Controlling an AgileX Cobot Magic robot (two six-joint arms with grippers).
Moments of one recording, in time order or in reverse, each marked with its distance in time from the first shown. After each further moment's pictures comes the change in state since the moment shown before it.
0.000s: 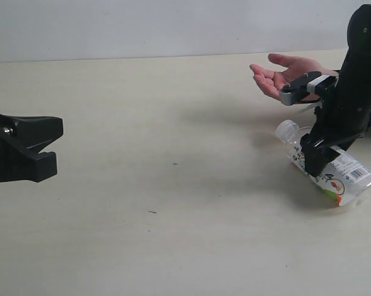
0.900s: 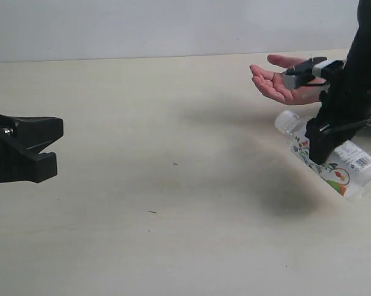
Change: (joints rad) left arm 0.000 0.000 0.000 0.000 0.005 0.000; right arm 0.000 -0.072 -0.054 0.052 0.134 -0.009
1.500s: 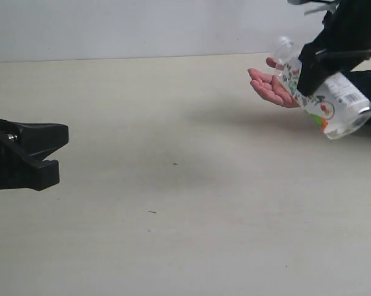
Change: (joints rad) left arm 0.000 0.000 0.000 0.000 0.045 0.000; right arm 0.000 -0.081 -0.276 0.081 0.113 0.078
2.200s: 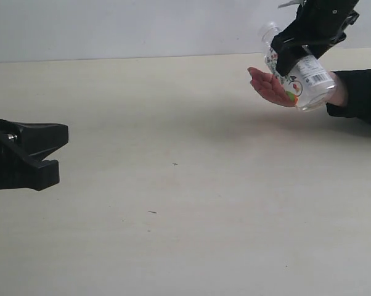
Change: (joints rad) left arm 0.000 0.000 0.000 0.000 0.000 0.000; right arm 0.000 0.297 -0.282 -0.055 -0.089 0.060
